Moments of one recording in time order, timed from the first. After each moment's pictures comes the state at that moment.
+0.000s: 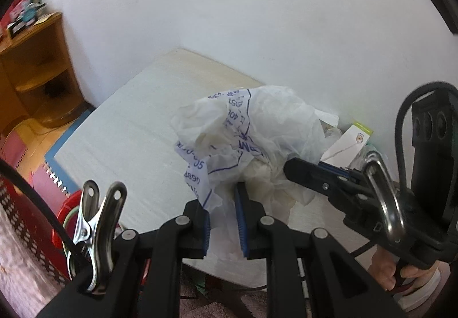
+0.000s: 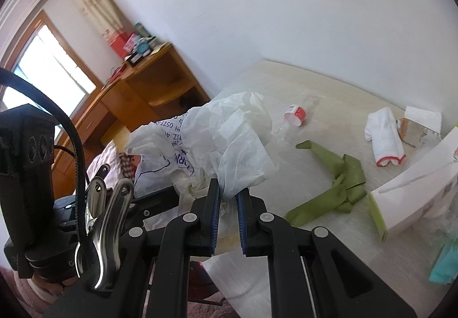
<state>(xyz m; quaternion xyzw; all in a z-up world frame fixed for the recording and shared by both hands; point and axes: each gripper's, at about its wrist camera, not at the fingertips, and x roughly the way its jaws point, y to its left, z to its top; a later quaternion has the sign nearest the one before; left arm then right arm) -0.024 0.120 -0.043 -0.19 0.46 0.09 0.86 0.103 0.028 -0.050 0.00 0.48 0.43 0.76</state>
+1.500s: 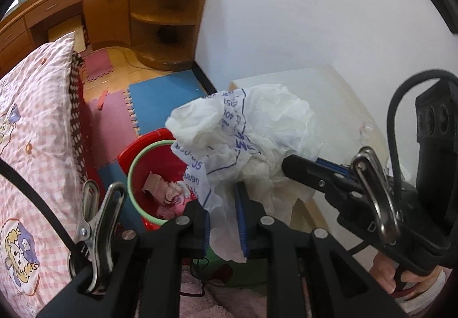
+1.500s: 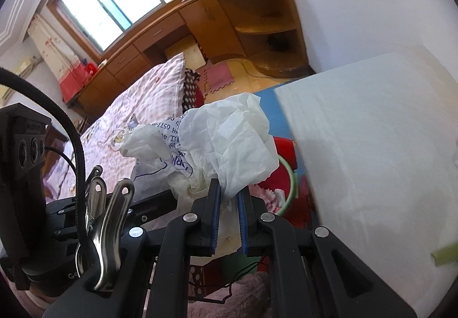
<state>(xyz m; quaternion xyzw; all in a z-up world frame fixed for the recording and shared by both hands) -0.208 0.217 -0.066 -0.33 0.42 0.34 0.77 -0.036 0.225 -0.117 -0.16 0.49 0.61 0.60</state>
